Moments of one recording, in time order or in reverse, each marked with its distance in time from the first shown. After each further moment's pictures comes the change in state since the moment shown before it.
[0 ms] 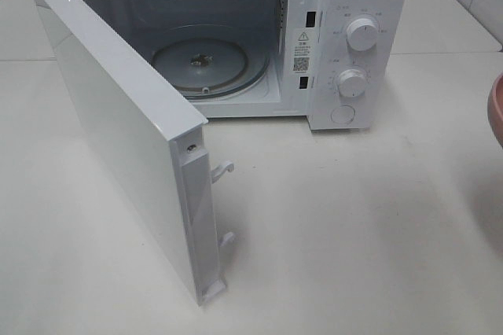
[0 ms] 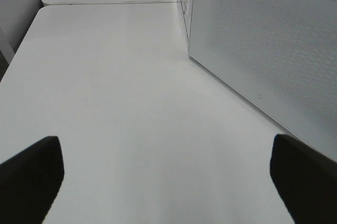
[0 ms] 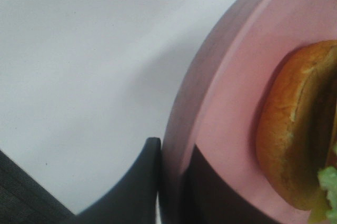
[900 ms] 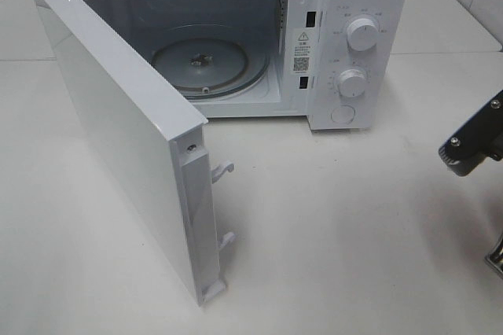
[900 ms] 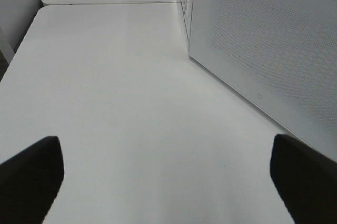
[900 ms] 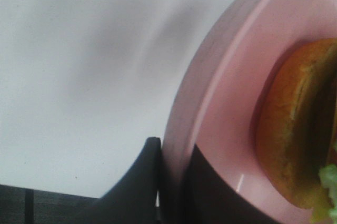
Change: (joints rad) left arm 0.000 0.000 0.000 0.000 0.000 0.000; right arm 0.000 0.490 -0.101 -0.091 0.064 0.607
